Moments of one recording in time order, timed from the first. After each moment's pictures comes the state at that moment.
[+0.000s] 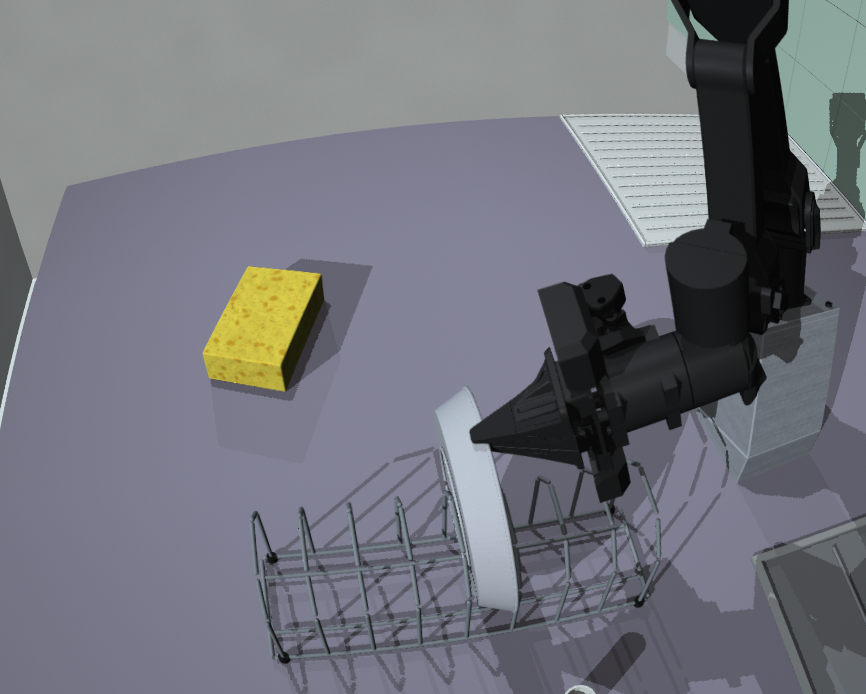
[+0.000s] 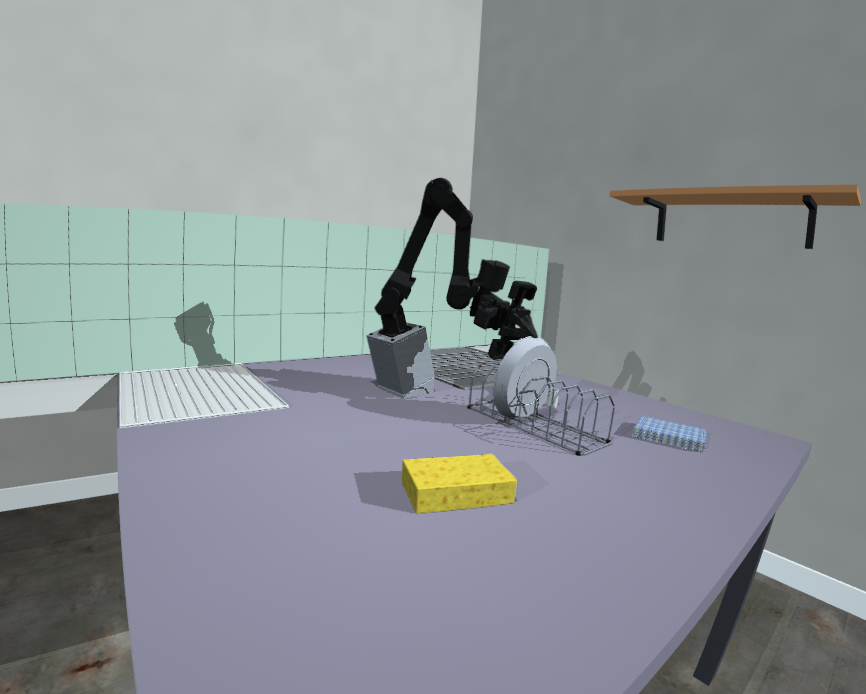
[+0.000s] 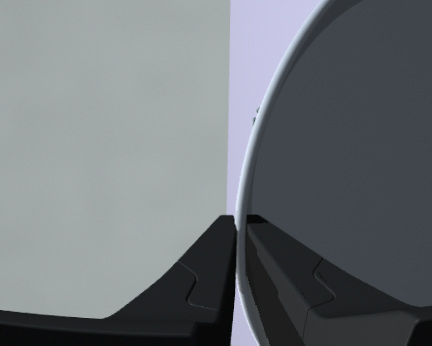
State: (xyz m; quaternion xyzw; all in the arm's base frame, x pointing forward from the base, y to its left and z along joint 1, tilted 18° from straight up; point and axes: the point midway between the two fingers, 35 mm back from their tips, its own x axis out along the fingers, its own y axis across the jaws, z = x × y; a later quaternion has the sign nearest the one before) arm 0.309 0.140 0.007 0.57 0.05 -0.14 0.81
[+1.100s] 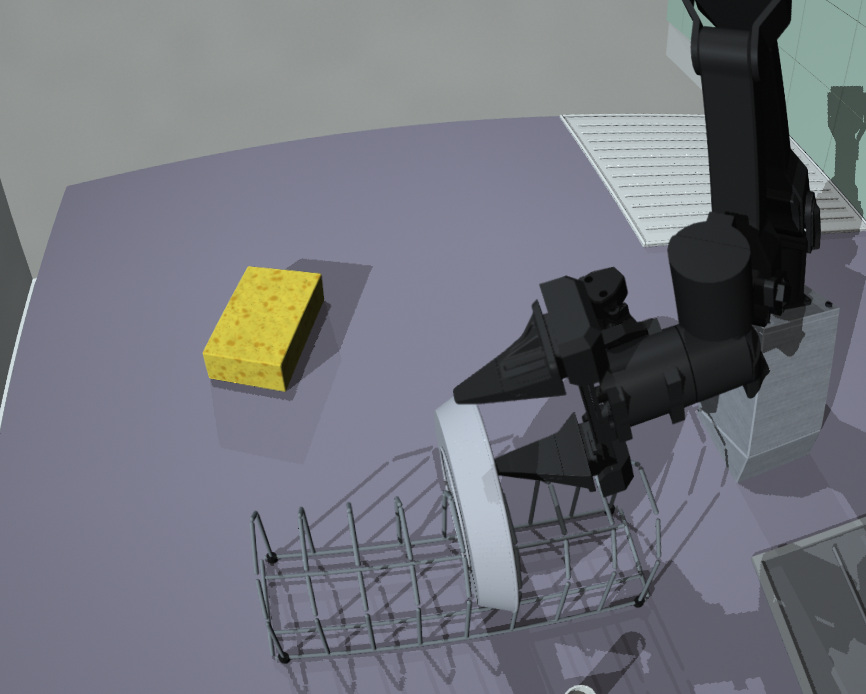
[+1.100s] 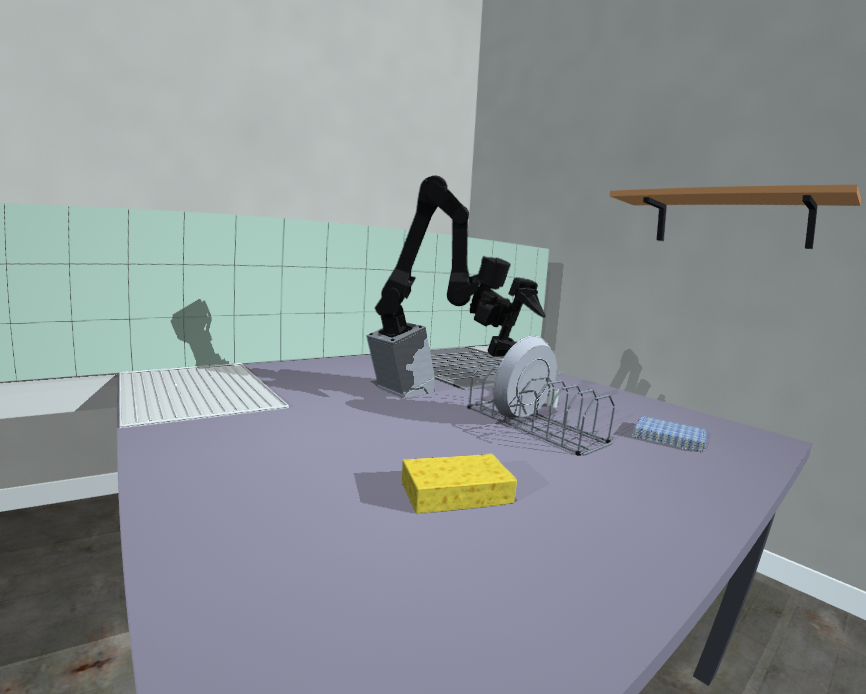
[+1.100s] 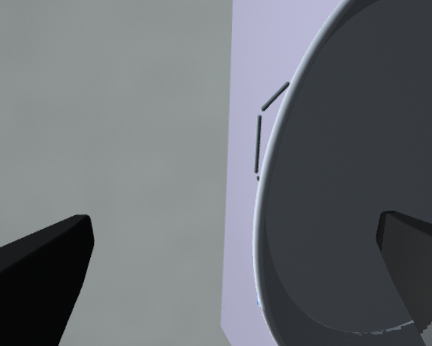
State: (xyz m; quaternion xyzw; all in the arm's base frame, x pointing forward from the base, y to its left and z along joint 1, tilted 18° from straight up) arm 0.308 0.143 0.013 0.56 0.06 -0.14 0.81
